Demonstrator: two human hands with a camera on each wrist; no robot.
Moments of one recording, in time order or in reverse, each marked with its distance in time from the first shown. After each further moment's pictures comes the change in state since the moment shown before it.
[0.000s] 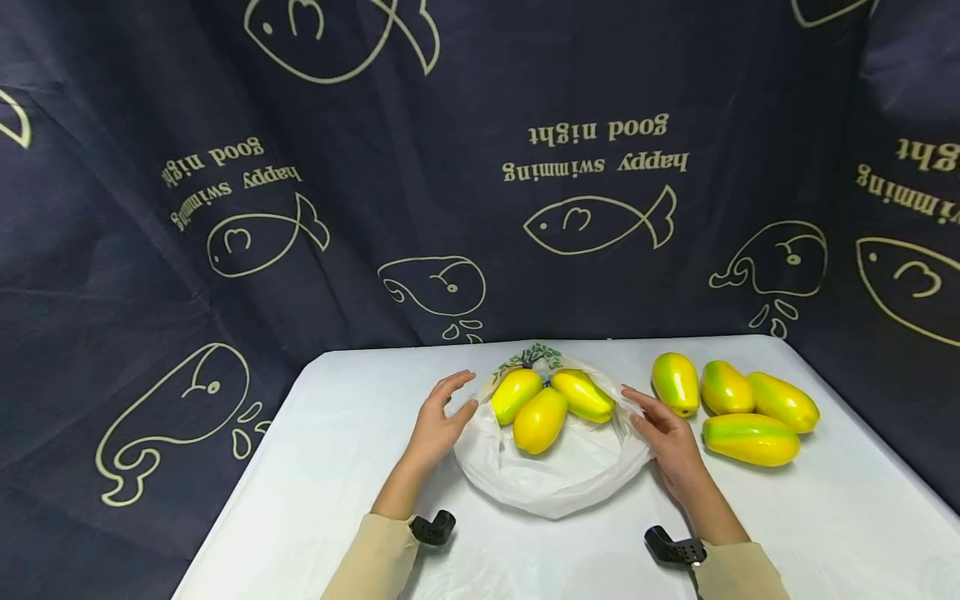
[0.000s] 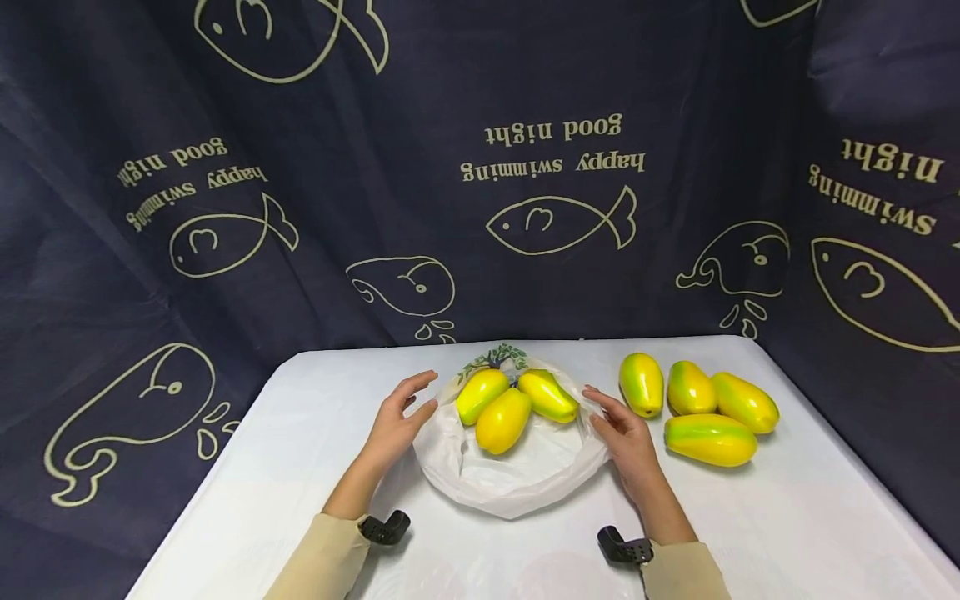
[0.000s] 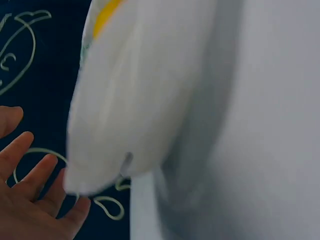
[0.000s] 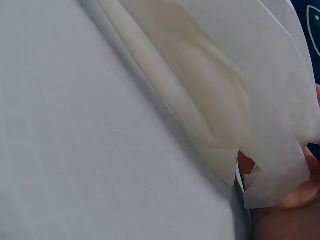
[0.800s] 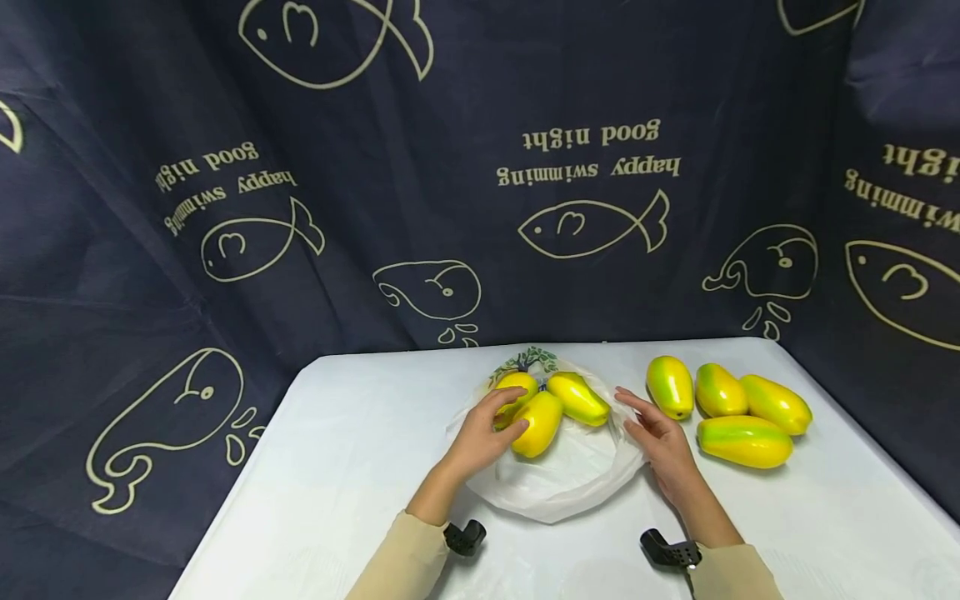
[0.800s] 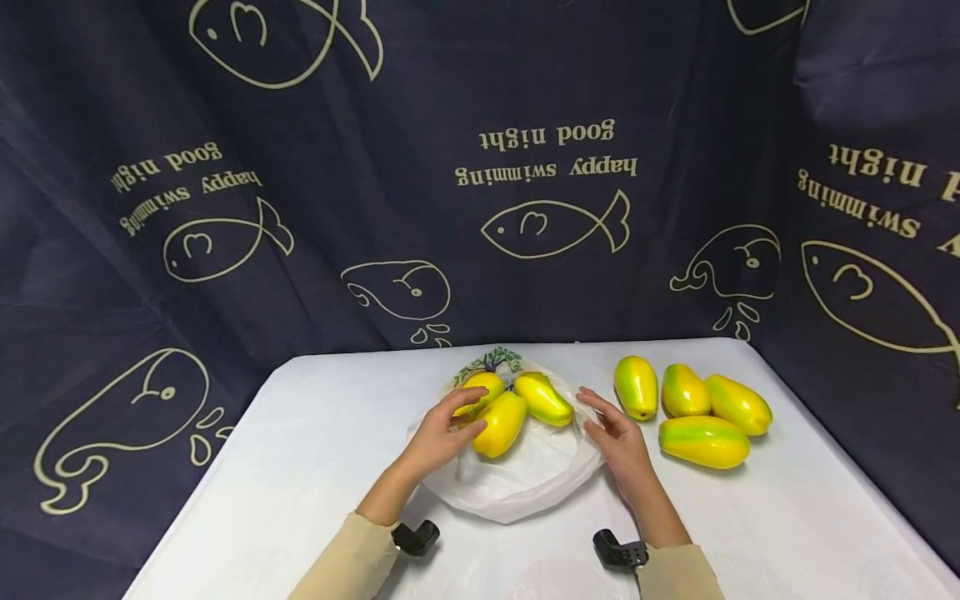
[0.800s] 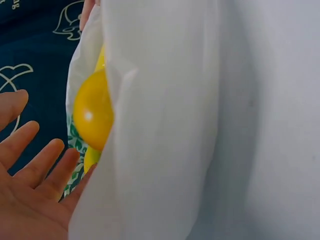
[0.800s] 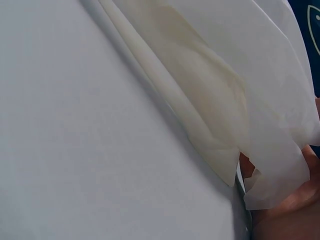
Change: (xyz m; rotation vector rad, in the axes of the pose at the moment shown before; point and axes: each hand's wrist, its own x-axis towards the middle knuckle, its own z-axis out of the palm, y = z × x) left_hand 0.001 0.026 0.051 0.010 -0.272 0.083; right_hand -0.001 0.000 0.003 -0.036 0.005 0.000
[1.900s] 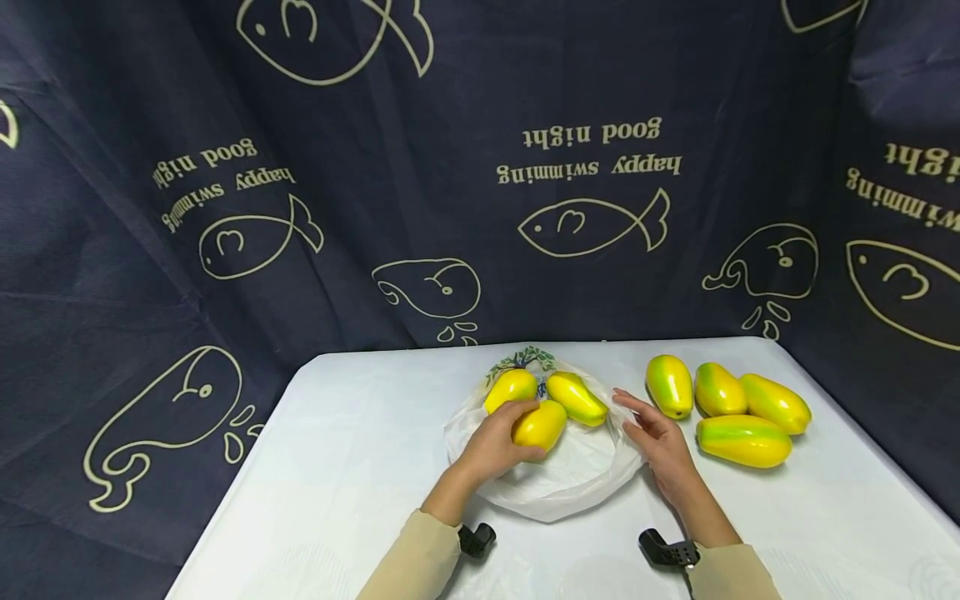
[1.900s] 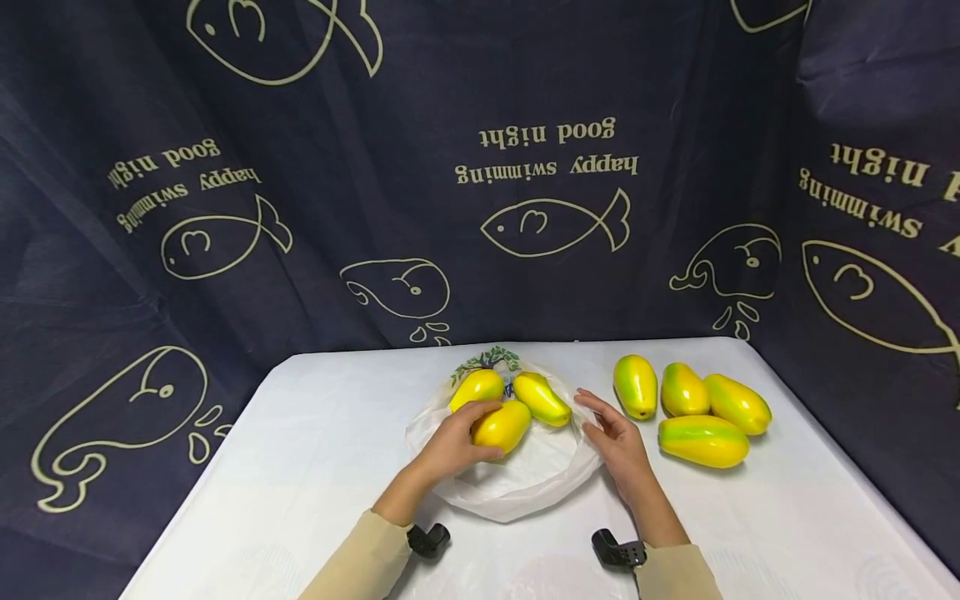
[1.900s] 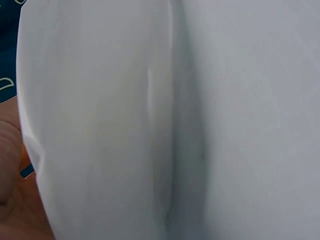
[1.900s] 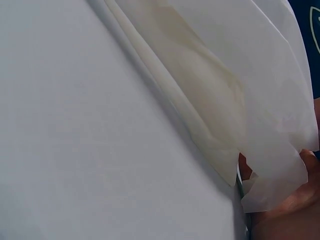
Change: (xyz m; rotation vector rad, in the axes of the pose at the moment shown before) left_hand 0.004 -0.007 0.023 0.267 -0.084 -0.048; right_hand -0.004 -0.003 0.003 -0.007 -0.004 -0.003
